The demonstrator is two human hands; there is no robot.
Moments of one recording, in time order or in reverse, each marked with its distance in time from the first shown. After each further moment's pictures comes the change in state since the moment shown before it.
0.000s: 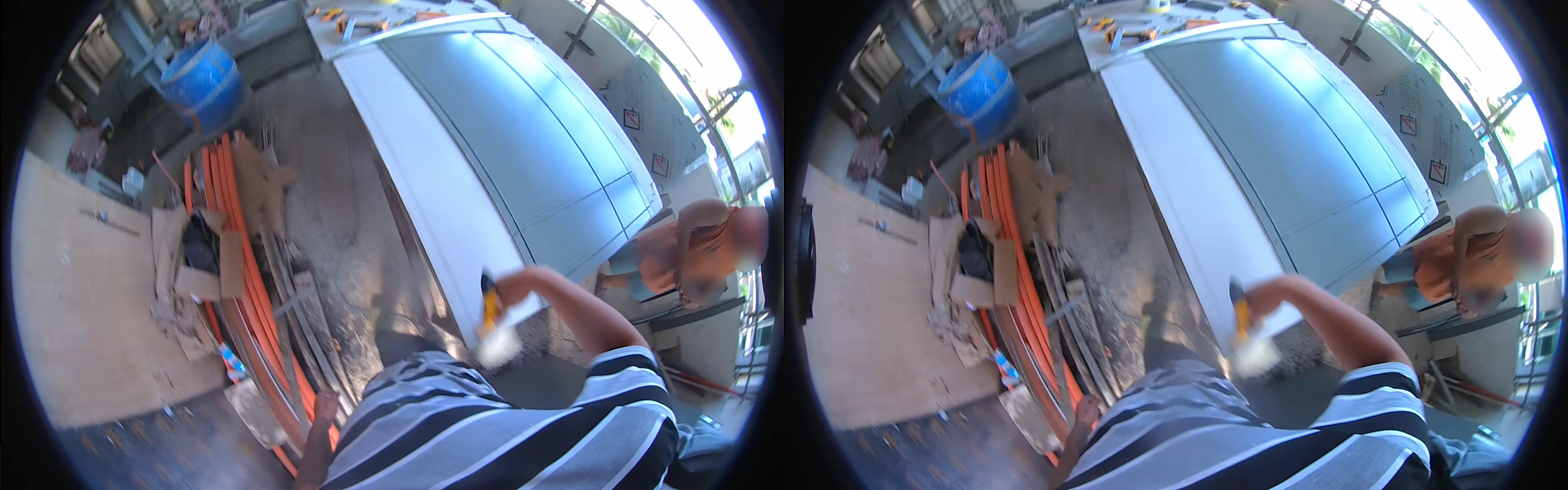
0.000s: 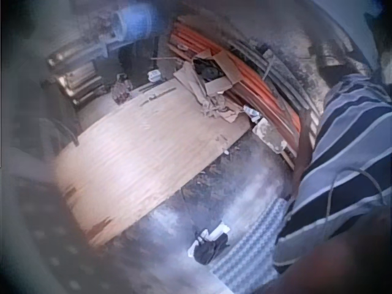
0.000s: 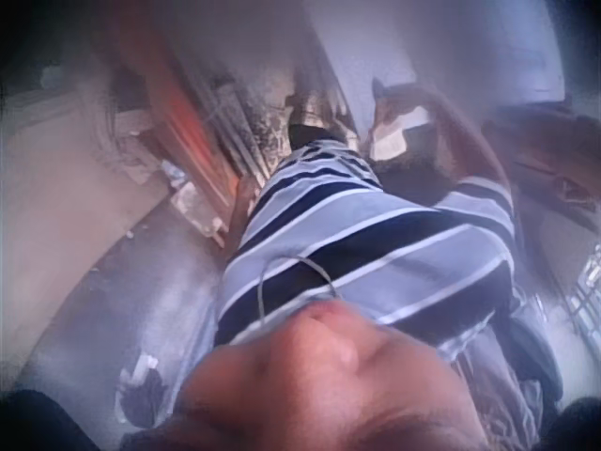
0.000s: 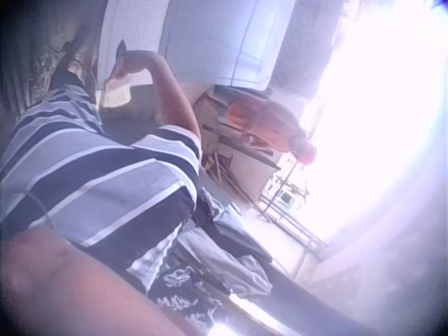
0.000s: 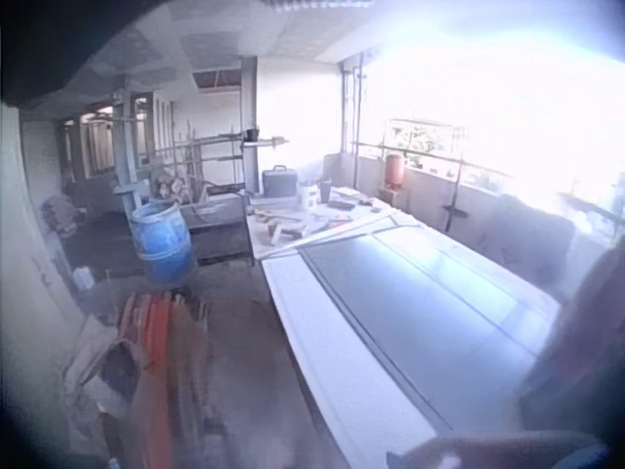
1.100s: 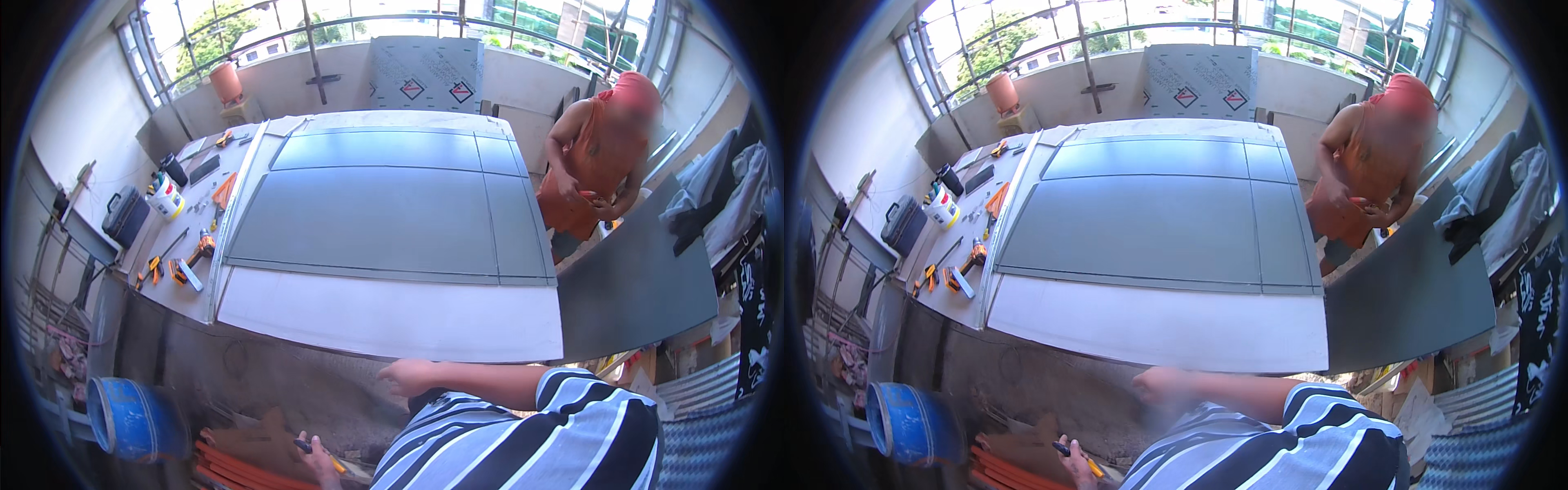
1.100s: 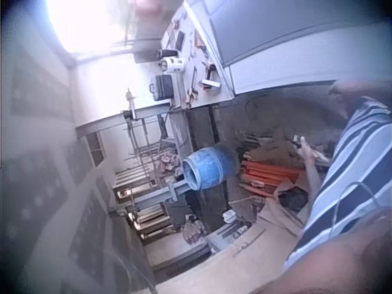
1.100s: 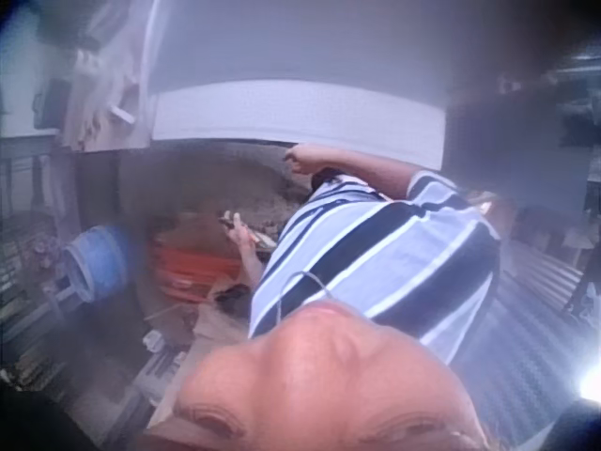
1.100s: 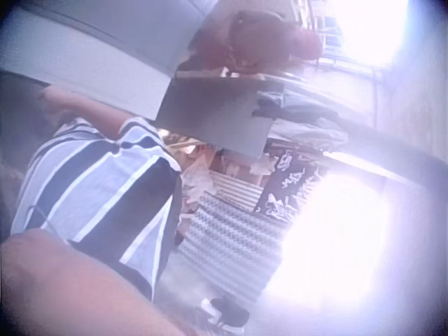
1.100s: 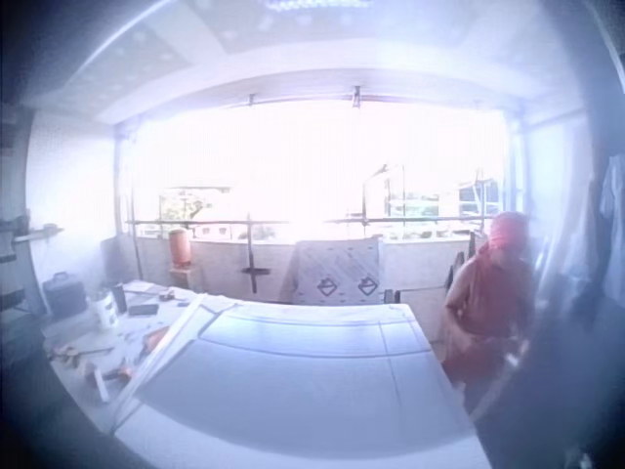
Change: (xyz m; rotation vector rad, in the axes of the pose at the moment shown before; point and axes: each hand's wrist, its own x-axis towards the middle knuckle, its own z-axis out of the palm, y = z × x) left_hand 0.285 0.695 -0.155 -0.115 -0.286 0.571; right_hand 0.125 -0.195 -0.269 0.657 1.209 0.130
